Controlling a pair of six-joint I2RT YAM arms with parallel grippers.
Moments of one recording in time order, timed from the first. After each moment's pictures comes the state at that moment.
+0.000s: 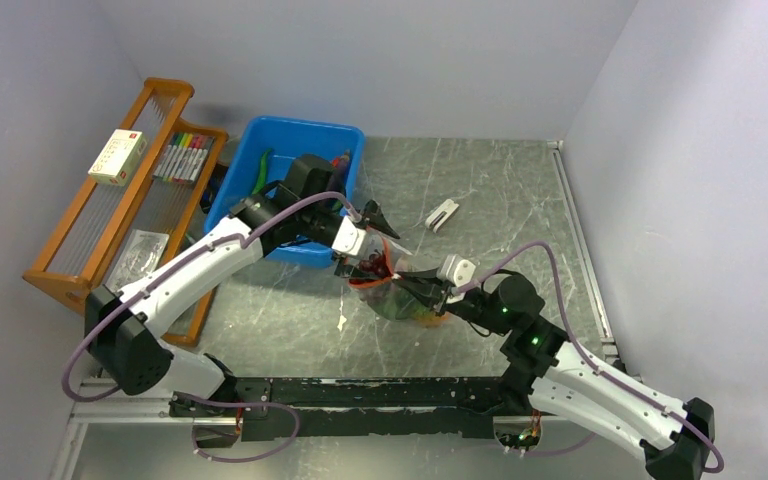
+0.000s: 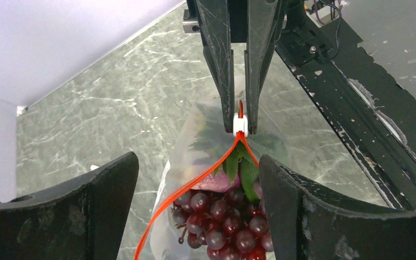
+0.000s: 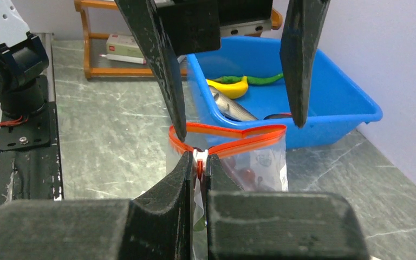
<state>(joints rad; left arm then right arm) -0.70 1.41 1.30 -0.55 1.04 1.00 0.88 0.59 0.43 0.25 -0.25 -0.22</state>
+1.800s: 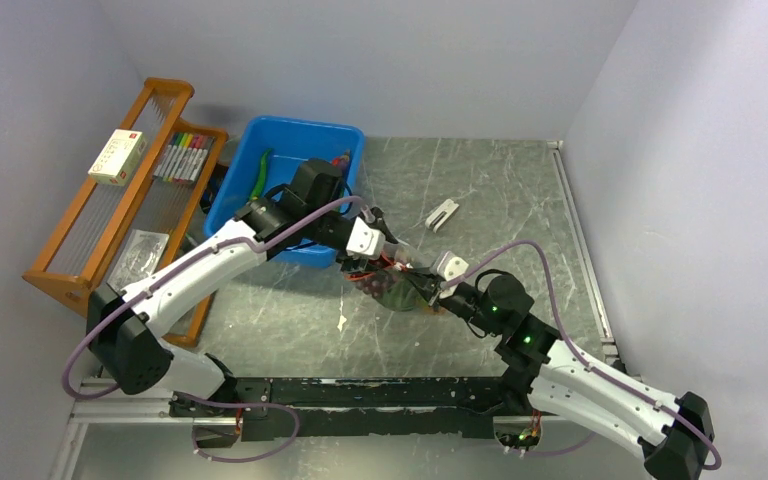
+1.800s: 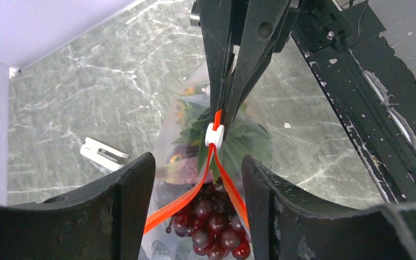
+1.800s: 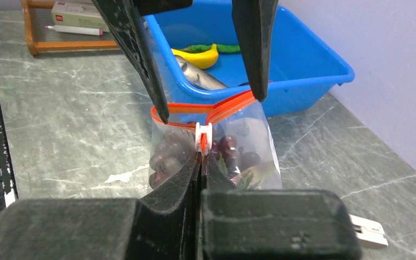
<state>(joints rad) -0.74 1.44 1.29 -0.53 0.90 0.92 0.87 0.63 0.38 0.27 -0.12 -0.25</state>
